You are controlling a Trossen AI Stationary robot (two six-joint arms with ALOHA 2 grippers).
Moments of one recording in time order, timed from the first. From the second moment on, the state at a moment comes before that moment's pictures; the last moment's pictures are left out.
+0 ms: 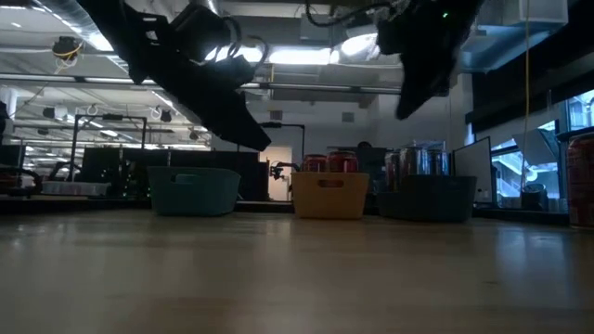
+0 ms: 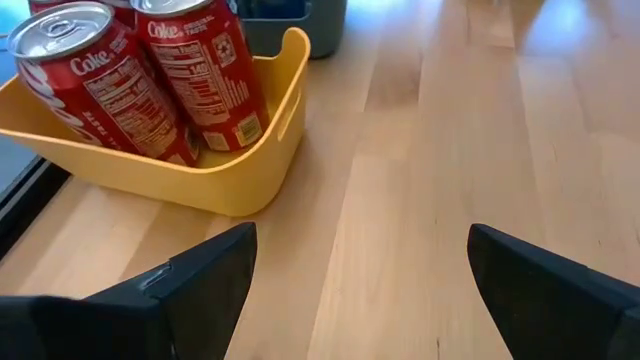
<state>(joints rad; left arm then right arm) 0.25 1.42 0.68 0.16 -0.04 0.08 -0.05 1.39 1.13 -0.78 0.15 0.38</state>
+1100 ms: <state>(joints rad) 0.25 1.42 0.68 0.17 0.00 0.06 -0.31 1.47 1.50 -1.58 0.13 0.38</state>
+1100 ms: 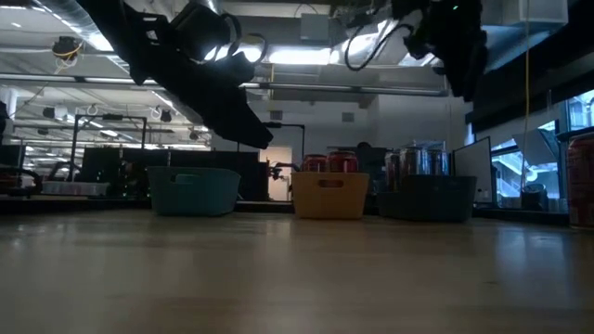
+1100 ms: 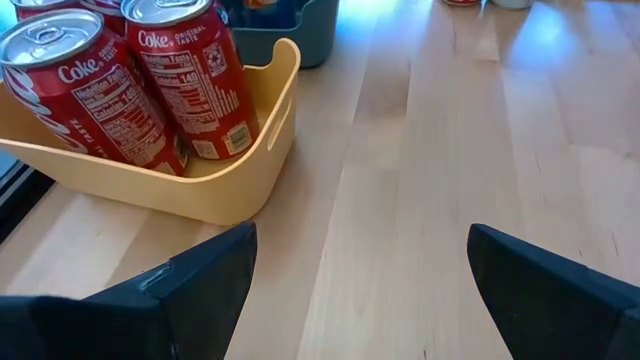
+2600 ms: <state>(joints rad) 0.25 1.42 0.68 0.18 0.00 0.05 -0.33 1.22 0.84 -1.57 -0.11 0.41</state>
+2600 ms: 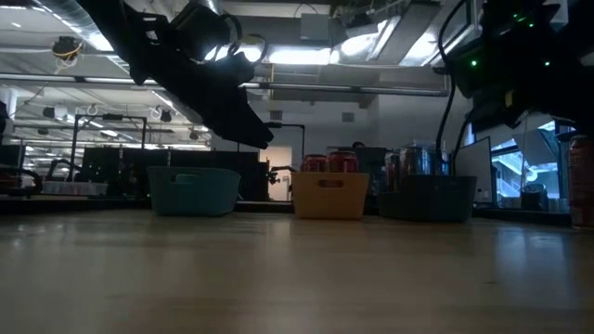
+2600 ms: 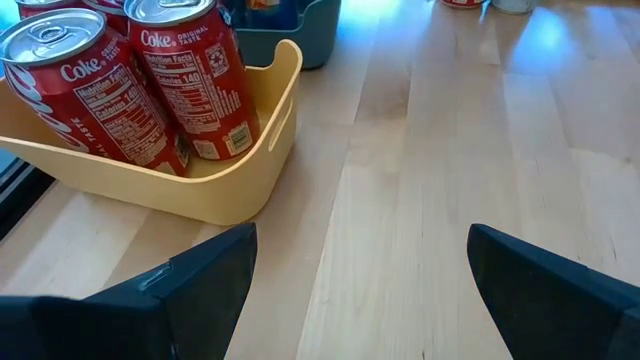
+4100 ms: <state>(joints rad) 0.21 1.47 0.68 0.40 0.00 -0.02 -0.08 1.44 1.06 -0.58 0.01 0.25</state>
